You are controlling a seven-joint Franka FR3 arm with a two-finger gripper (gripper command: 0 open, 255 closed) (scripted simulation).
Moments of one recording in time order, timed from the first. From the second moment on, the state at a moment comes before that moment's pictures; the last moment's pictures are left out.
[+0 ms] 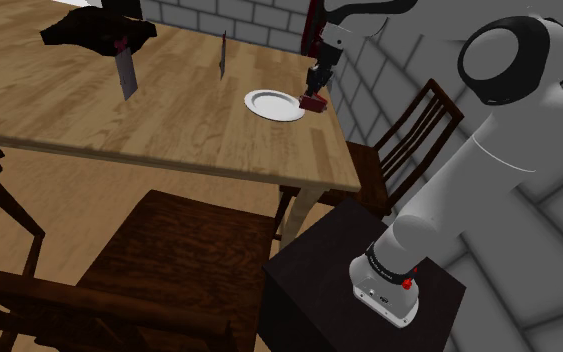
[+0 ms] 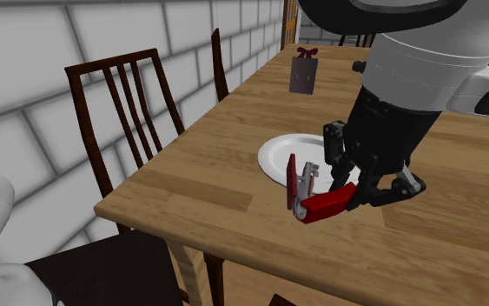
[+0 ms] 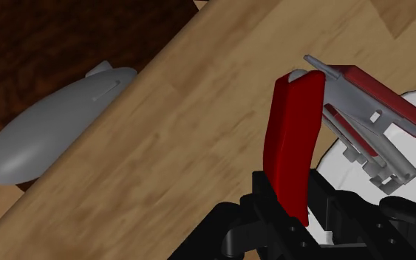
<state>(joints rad) -0.07 -0.03 -0.29 -1.89 0.17 1.81 -0.48</state>
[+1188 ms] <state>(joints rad) -0.04 0.01 -0.26 -1.65 0.18 1.62 -0.39</state>
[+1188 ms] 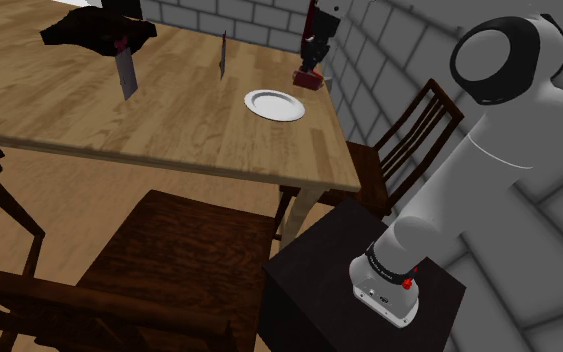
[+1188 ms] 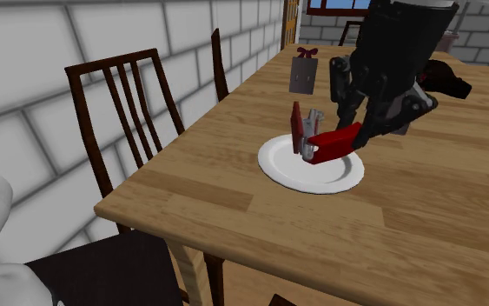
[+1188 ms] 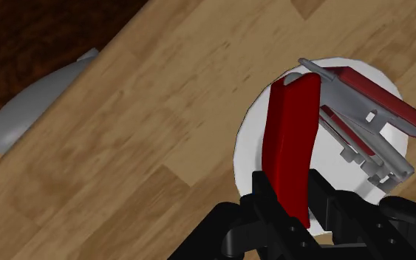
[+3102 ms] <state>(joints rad) 0.03 0.07 -0.19 -1.77 0.20 1.82 -0.29</state>
